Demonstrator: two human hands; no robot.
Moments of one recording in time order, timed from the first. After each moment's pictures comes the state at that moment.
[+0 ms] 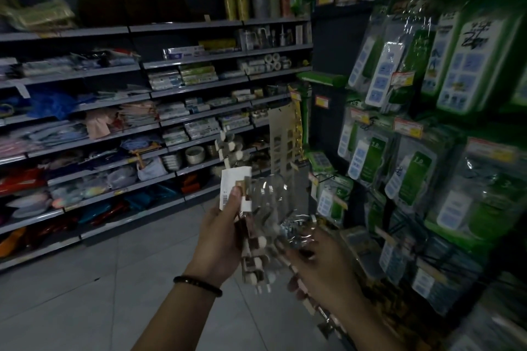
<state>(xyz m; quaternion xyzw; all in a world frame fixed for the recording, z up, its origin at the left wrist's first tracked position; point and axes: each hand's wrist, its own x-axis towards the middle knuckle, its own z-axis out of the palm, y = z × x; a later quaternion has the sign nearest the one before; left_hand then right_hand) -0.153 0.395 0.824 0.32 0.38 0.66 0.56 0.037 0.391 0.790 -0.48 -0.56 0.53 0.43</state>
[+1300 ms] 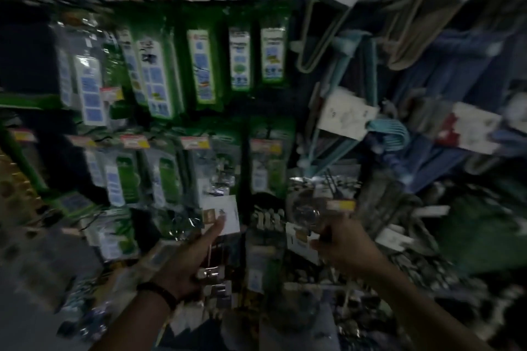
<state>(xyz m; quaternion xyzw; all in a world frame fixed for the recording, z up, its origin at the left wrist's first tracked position) 0.157 0.461 0.775 0.51 0.32 0.18 0.78 0.393 0.254 0.805 -0.86 -0.44 0.10 0.22</state>
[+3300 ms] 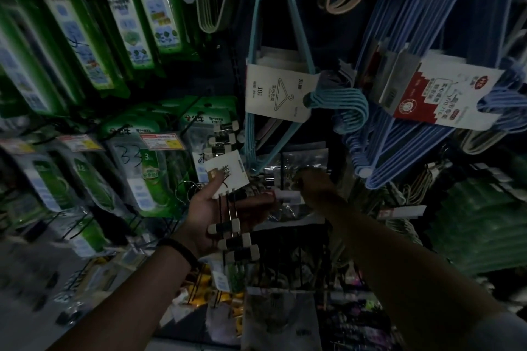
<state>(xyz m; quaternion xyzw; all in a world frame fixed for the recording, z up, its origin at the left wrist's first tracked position) 0.410 0.417 0.763 0.37 0.19 0.12 0.90 0.667 0.328 0.706 -0.85 -0.48 0.03 0.22</state>
